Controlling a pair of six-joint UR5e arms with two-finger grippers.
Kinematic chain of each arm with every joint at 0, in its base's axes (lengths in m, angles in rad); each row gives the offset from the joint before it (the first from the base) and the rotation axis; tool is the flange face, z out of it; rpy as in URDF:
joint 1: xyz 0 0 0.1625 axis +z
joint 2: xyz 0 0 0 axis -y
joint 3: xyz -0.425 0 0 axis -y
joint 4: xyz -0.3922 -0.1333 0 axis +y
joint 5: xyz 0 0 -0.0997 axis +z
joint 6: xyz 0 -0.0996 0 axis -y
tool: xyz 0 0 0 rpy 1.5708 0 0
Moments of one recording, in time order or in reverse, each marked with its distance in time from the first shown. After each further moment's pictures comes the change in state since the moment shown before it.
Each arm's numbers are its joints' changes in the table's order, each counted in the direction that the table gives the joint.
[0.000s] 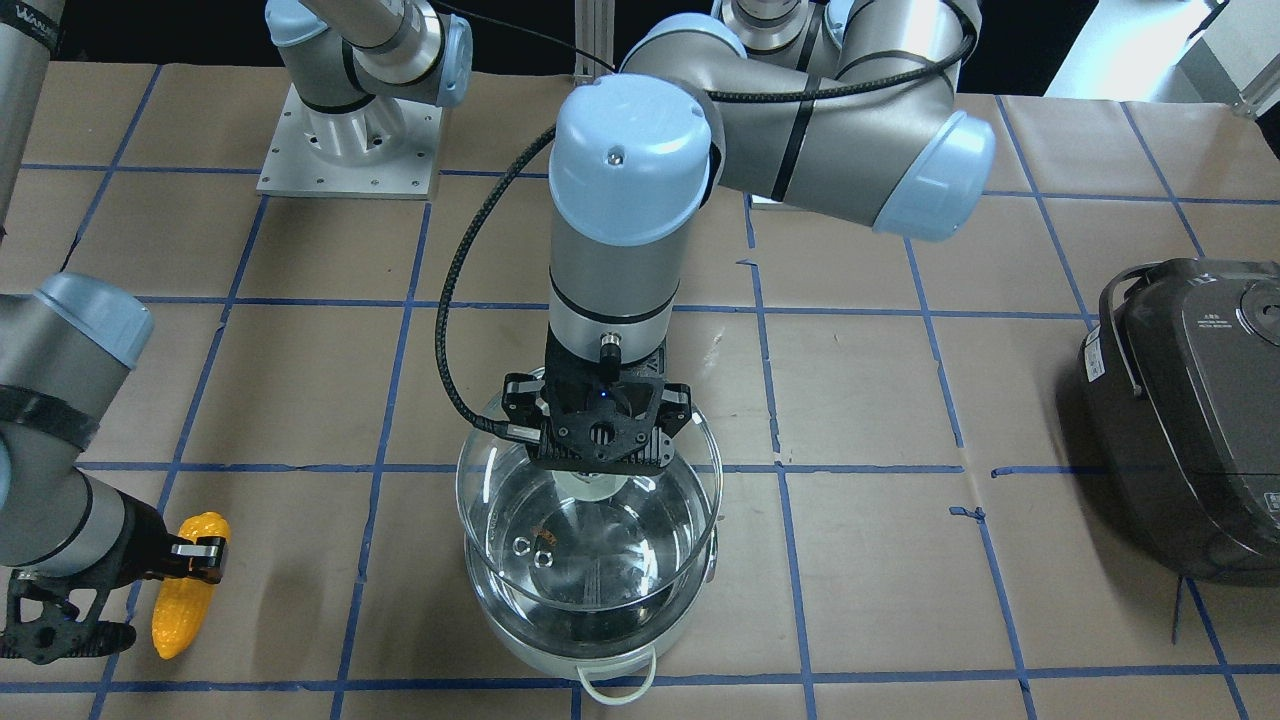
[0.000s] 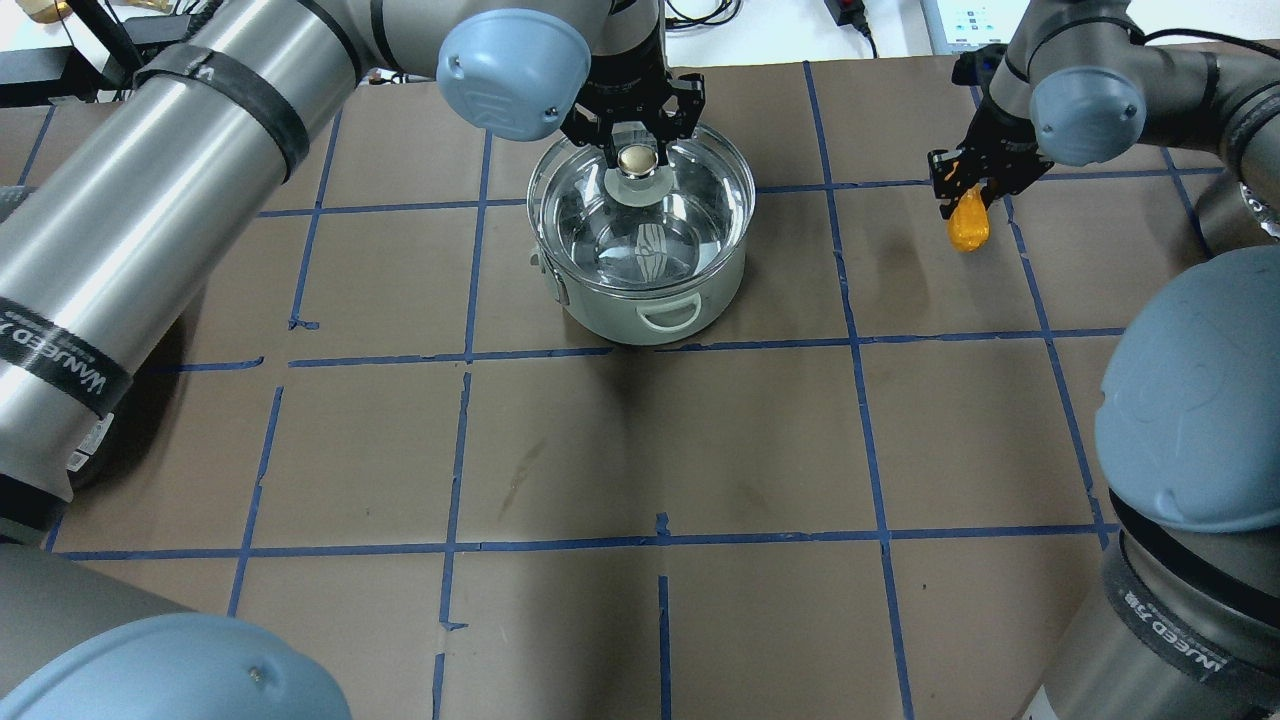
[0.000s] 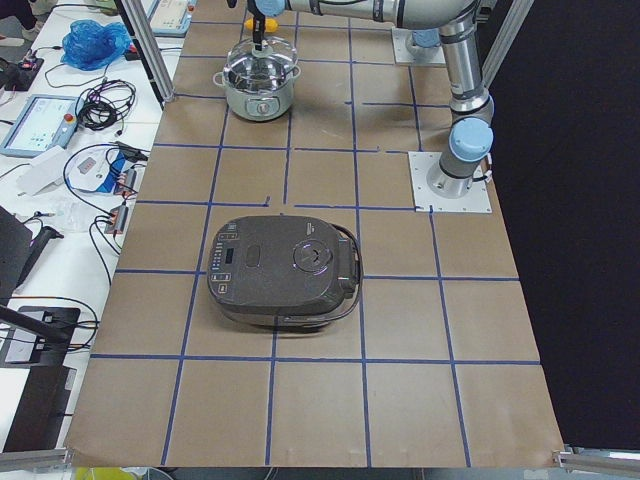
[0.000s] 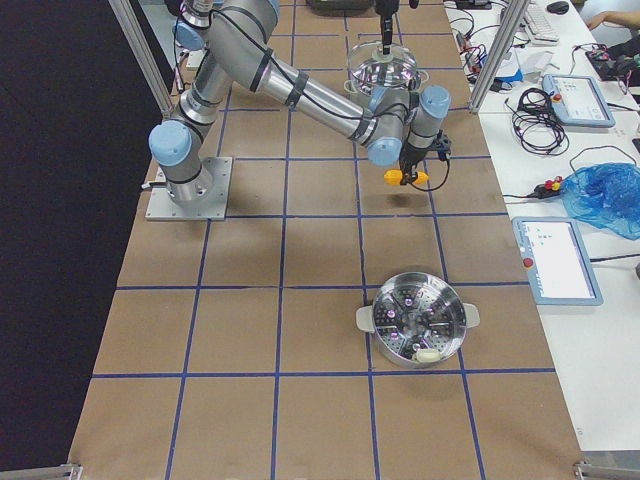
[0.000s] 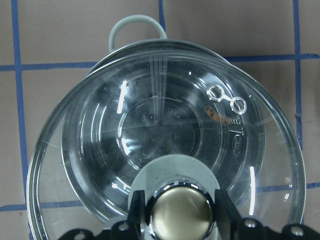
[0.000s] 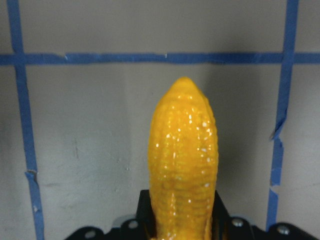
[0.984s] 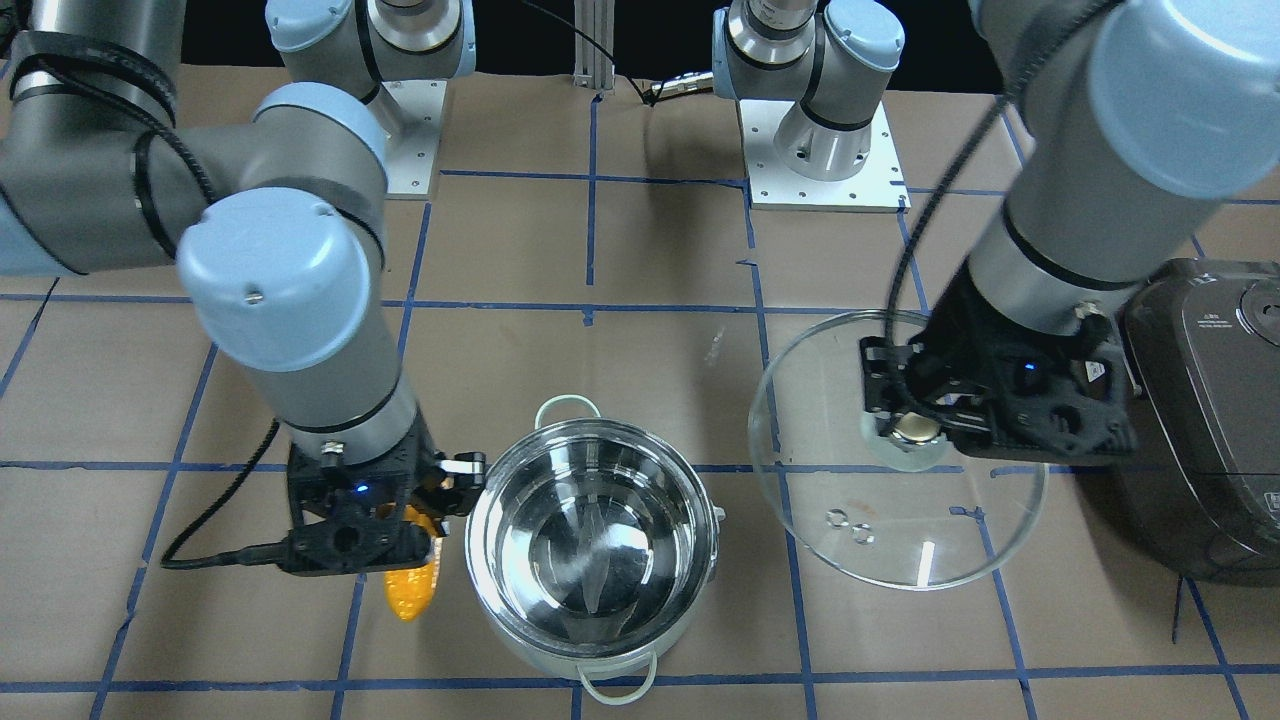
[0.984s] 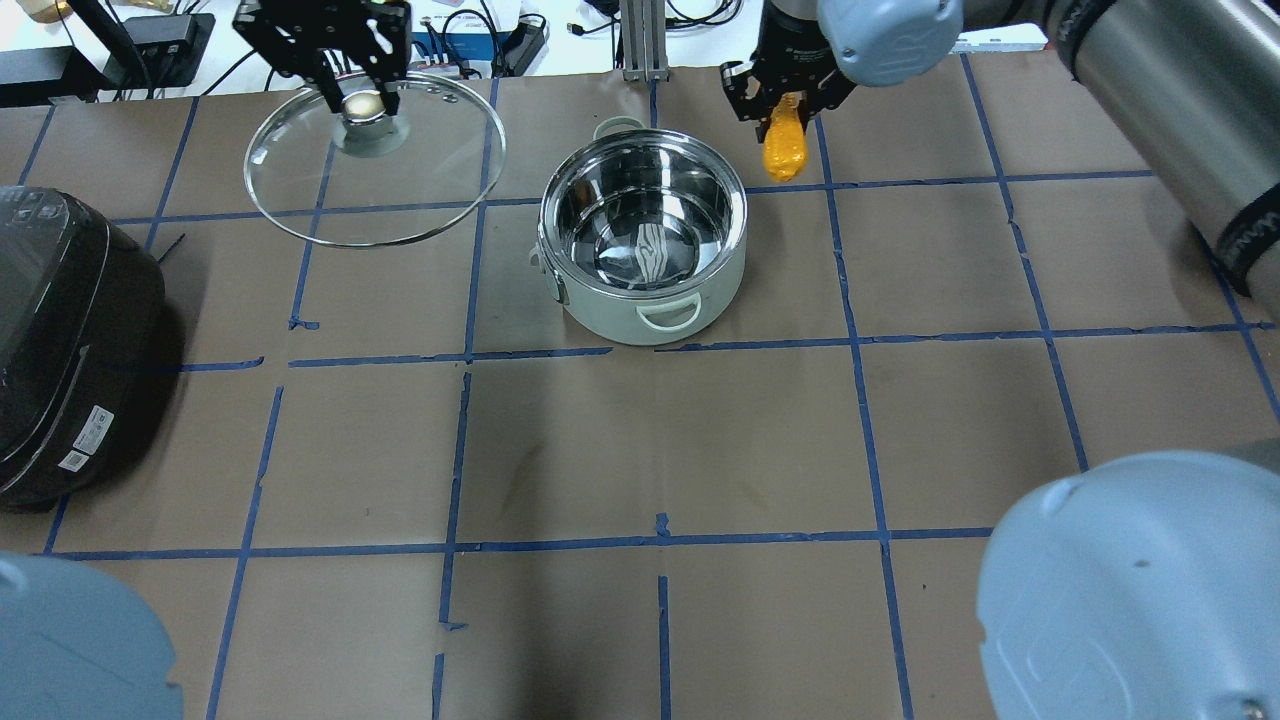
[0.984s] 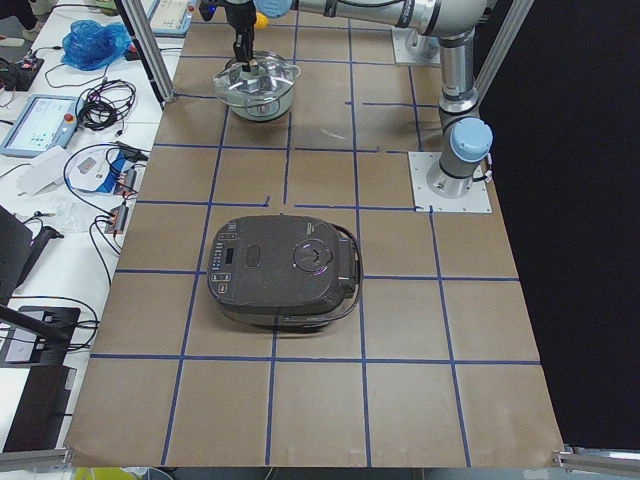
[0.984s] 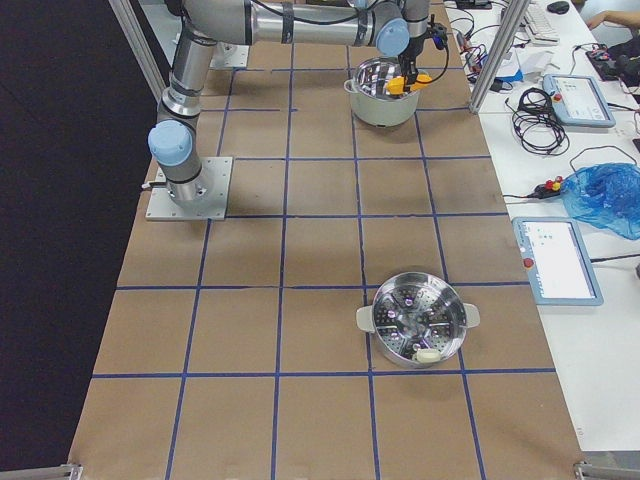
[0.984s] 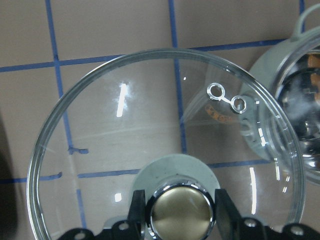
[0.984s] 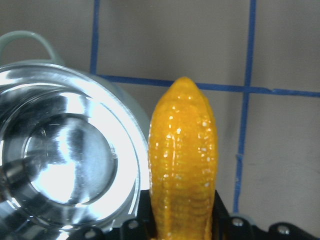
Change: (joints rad) left arm 0.378 0.113 0.021 0.261 -0.050 0.413; right arm 0.393 -0.072 -0.178 -0.129 0.019 0.308
